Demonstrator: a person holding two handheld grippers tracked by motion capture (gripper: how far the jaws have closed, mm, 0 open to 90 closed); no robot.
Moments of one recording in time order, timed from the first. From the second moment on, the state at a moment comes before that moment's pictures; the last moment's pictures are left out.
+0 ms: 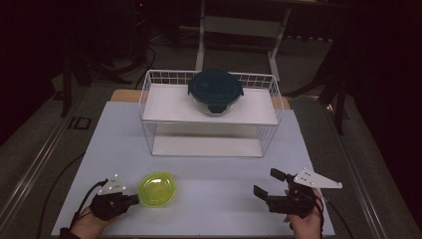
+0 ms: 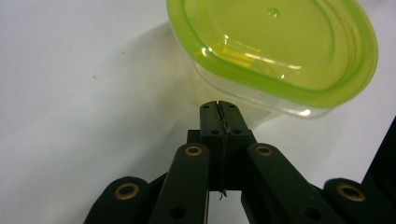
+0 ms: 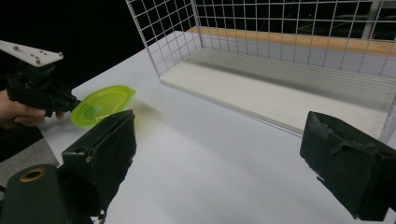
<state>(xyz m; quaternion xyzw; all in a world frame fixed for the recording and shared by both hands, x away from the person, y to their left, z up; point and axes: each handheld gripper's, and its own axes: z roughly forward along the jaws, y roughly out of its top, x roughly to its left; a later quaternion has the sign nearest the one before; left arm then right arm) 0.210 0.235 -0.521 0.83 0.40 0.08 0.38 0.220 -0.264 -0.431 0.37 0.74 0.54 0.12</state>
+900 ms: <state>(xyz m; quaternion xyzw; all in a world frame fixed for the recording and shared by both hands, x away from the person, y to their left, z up) 0.243 0.189 -0.525 0.84 0.38 0.06 0.37 0.220 -0.266 -0.432 0.37 0.74 0.55 0.12</state>
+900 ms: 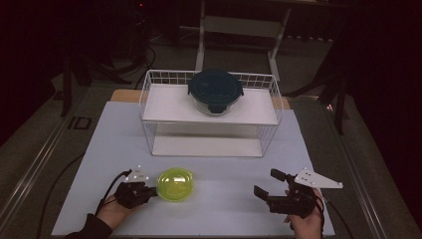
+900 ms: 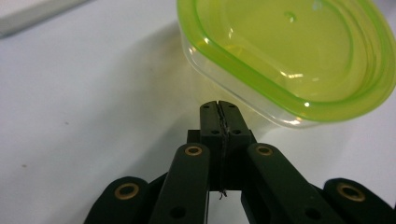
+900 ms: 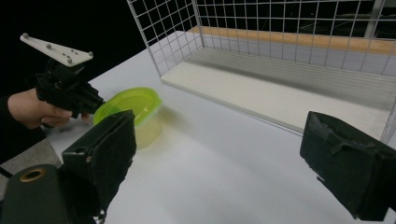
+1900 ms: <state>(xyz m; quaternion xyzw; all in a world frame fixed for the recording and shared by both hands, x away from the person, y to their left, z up) 0.267 0.133 -0.525 0.86 0.35 0.03 0.38 0.220 -0.266 -0.433 0.37 0.74 0.55 0.12</state>
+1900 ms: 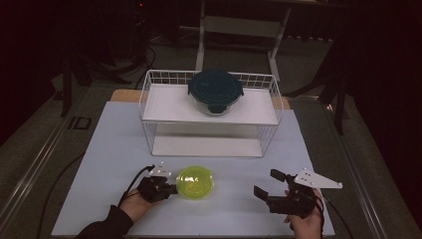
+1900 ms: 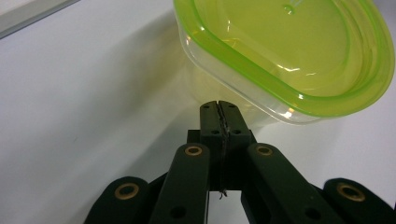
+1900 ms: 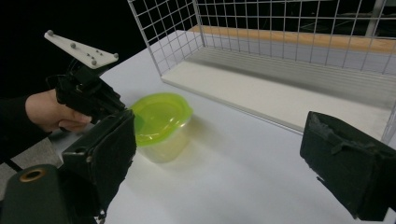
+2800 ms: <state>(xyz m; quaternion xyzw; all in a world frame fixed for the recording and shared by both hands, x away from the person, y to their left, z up) 0.288 0.094 -0.525 0.86 0.33 0.02 0.38 0.221 -0.266 -0.436 0.37 0.74 0.54 0.11</state>
